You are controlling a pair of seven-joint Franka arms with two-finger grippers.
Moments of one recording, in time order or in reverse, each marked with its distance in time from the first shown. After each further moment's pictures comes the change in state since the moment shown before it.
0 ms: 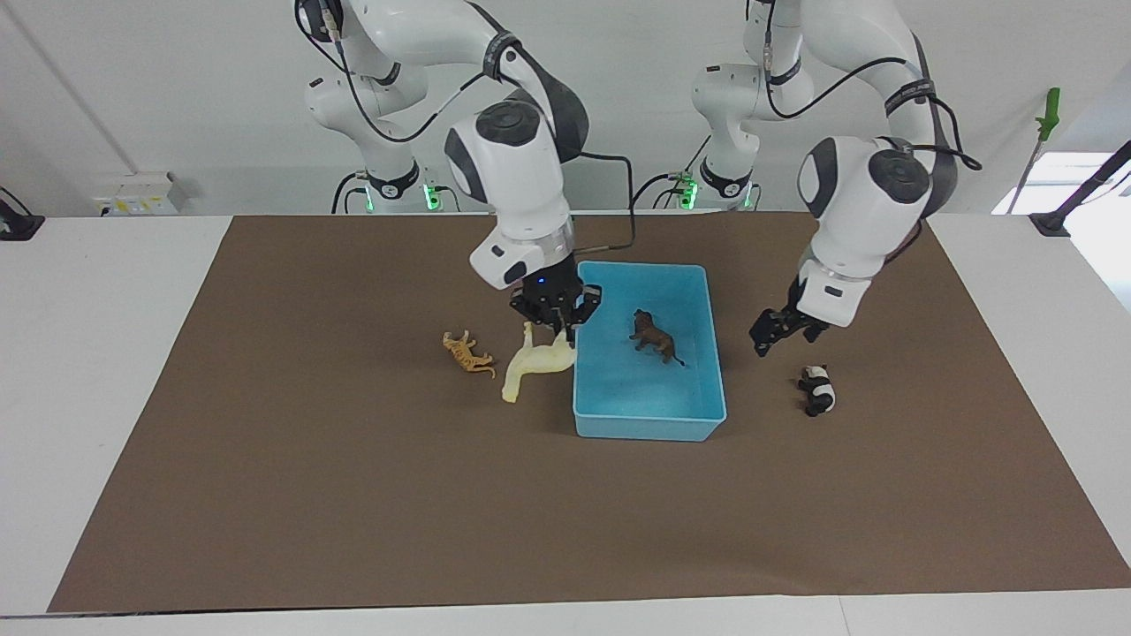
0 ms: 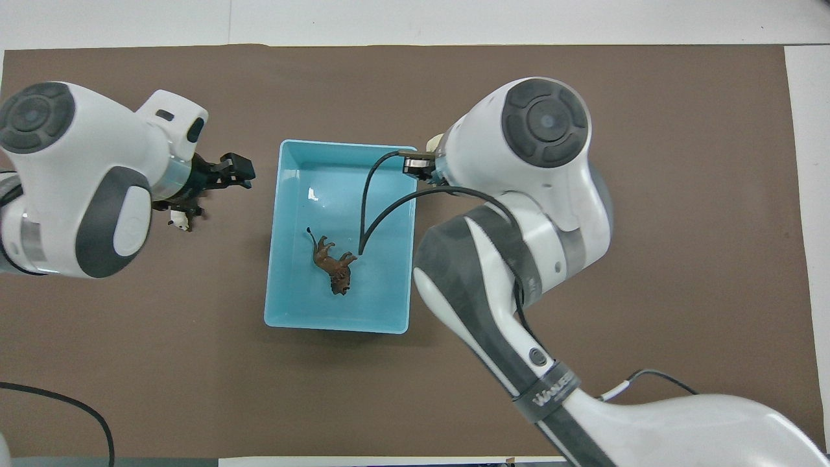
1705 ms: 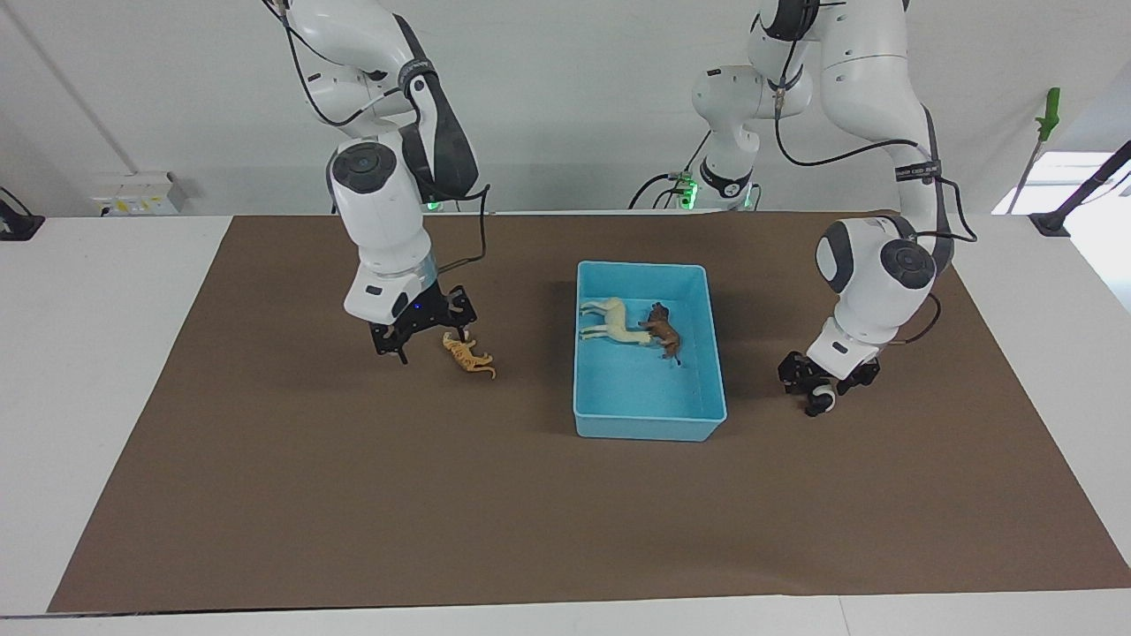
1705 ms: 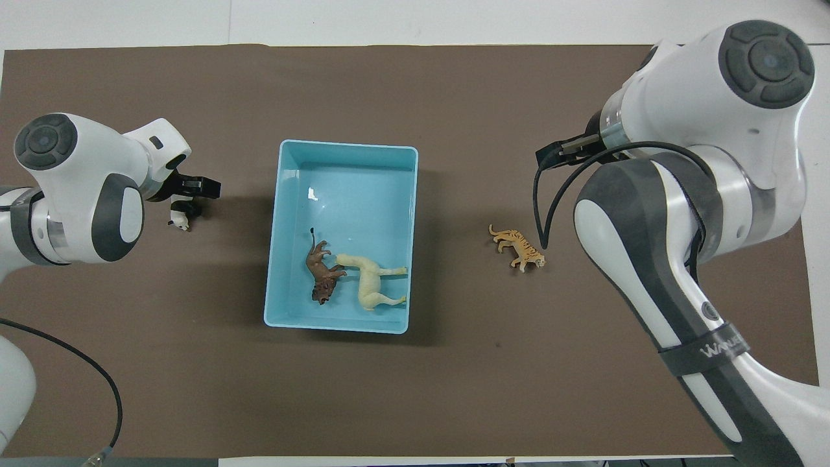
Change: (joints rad) left arm 0.080 0.181 -0.006 -0.122 0.068 0.279 0.324; right arm -0.262 -0.181 -0.033 -0.406 -0.042 0.069 -0.932
